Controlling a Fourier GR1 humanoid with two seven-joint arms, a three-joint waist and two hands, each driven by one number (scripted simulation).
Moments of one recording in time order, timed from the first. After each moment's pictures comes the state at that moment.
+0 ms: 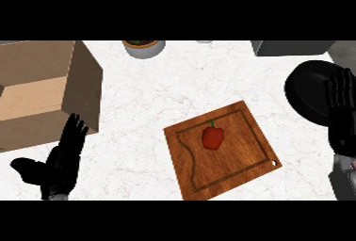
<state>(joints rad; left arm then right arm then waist) 0.08 0.31 -0.22 -1.55 0.39 0.38 -0.05 -0.15 -0.40 -0.02 -1.48 -0.29 -0.26 -0.21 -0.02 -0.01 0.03</state>
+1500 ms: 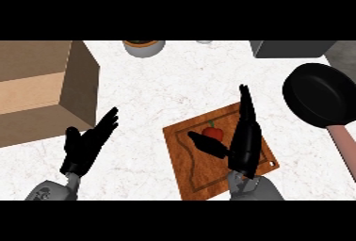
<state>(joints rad) -0.12 0.40 -0.36 -1.39 0.33 0.10 0.11 -0.22 0.00 0.46 -1.60 0.85 -0.72 0.74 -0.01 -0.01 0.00</state>
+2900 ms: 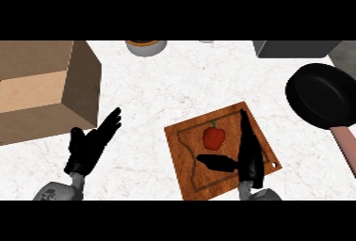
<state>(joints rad) -0.09 0.29 -0.25 -1.39 0.20 0.01 0.14 -0.08 -0.02 0.40 -1.52 0.59 -0.54 0.65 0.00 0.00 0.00</state>
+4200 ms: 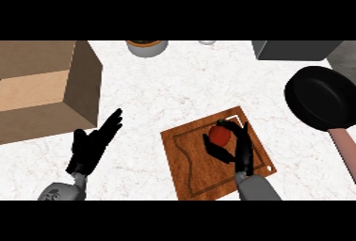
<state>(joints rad) -0.08 0.22 -0.18 -1.36 0.11 -0.06 0.12 -0.24 -0.03 0.34 -0.95 -0.09 -0.64 -0.21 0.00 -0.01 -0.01</state>
